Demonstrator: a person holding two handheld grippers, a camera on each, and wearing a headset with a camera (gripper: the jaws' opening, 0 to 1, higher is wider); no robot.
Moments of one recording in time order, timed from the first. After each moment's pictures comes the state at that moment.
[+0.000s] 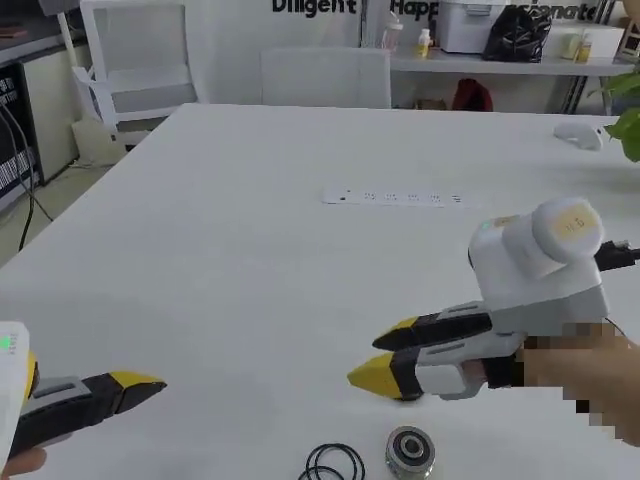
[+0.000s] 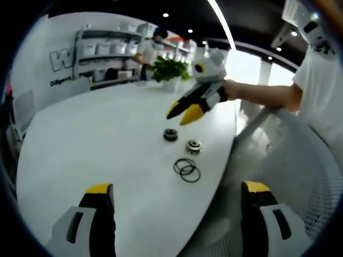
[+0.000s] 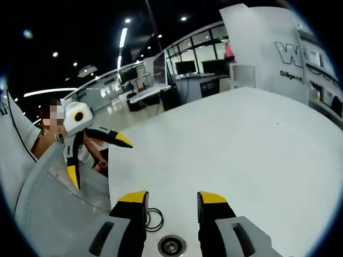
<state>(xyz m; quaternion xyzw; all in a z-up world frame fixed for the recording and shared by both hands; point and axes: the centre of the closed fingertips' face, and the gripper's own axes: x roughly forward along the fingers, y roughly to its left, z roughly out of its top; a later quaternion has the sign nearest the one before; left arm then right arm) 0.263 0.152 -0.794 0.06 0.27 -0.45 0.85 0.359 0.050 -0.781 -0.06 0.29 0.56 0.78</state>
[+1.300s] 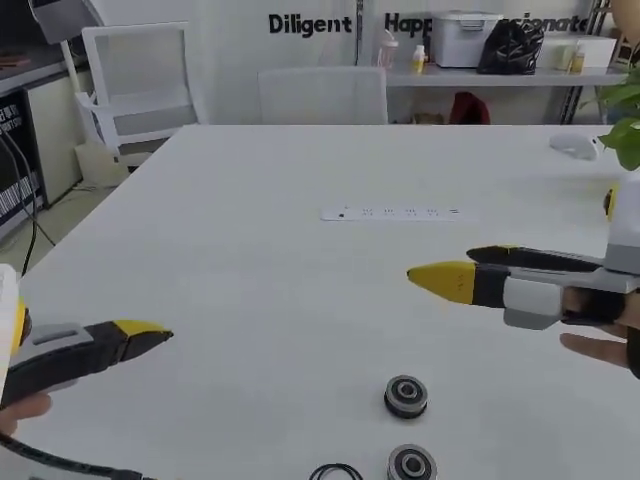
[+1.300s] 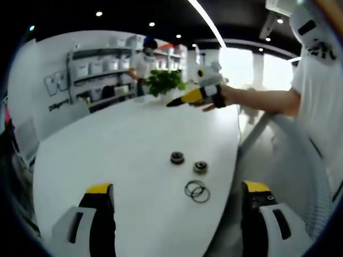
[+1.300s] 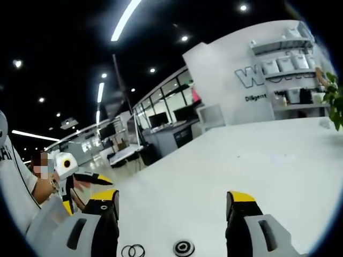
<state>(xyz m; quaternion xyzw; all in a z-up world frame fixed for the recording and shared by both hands) 0.291 0.140 -0.731 0.12 0.20 -0.46 0.86 0.416 -0.011 -0.703 0.10 0.16 0.47 0.86</state>
